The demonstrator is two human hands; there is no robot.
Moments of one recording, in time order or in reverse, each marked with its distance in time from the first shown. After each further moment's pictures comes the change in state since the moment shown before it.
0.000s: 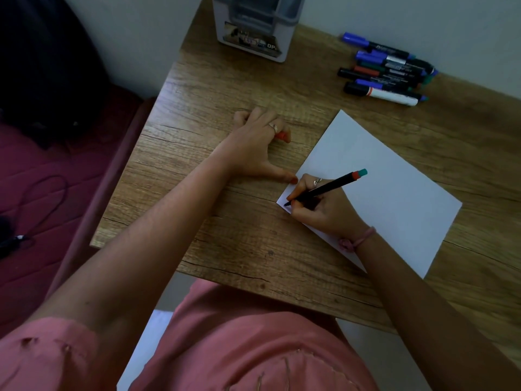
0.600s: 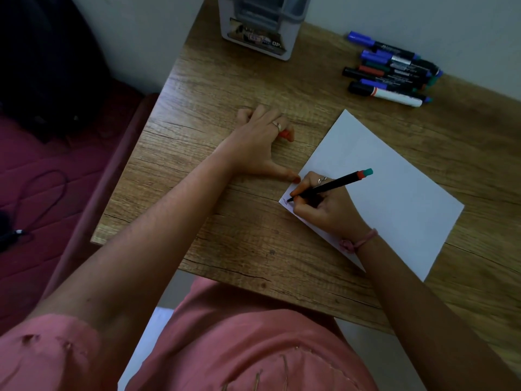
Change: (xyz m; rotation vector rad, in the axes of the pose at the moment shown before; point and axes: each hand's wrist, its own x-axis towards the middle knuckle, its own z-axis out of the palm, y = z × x) left_hand 0.001 -0.001 0.000 0.001 0.015 0.002; right_hand 0.001 -0.001 0.003 0.015 0.058 -0.001
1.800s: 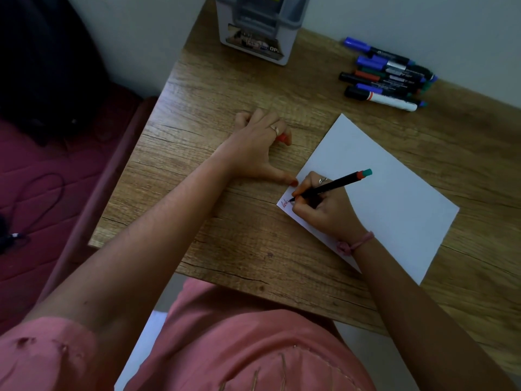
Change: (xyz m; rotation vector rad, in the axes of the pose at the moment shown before) left_hand 0.000 0.003 -0.002 -0.009 -0.004 -0.001; right_hand 0.002 0.000 0.000 -0.011 0.073 -0.009
